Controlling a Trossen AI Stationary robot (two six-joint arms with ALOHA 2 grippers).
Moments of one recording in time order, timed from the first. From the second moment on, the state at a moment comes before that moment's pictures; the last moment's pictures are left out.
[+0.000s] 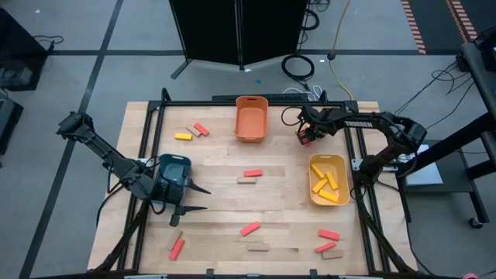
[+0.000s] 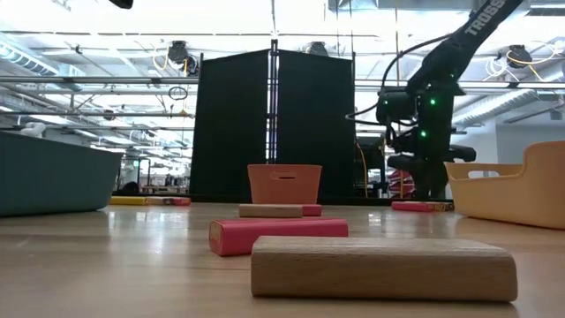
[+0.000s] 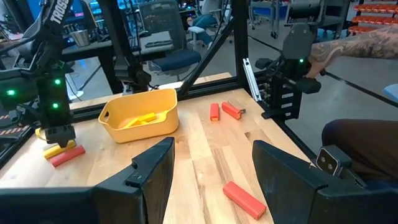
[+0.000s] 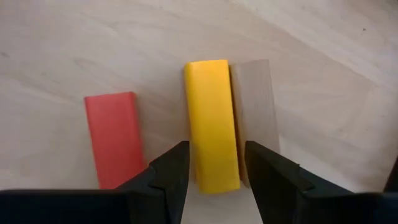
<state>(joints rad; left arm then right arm) -0.65 0.95 0.55 0.22 -0.46 0.06 -0.67 1.54 0.78 -0.60 0.28 0.49</state>
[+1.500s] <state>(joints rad) -0.65 0.95 0.55 0.17 -0.48 0.06 -0.31 1.26 1.17 -1.05 -0.01 0.75</state>
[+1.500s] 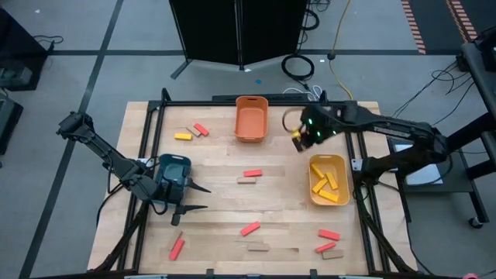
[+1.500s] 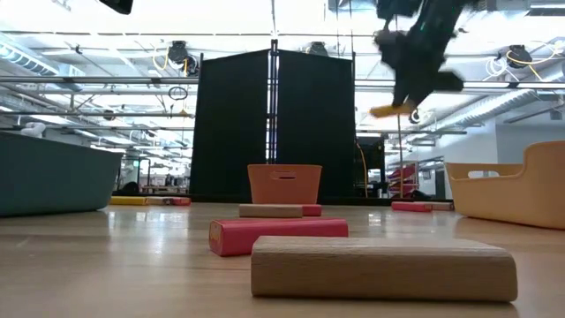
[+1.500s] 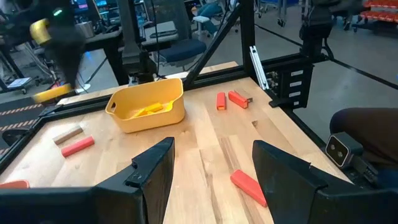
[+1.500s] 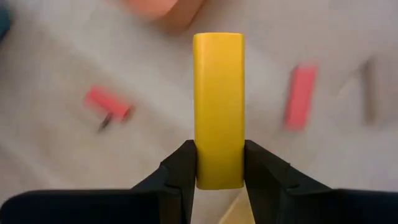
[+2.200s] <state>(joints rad) -0.65 0.95 0.55 0.20 -0.48 0.03 0.38 1.41 1.18 -1.43 0.08 1.44</state>
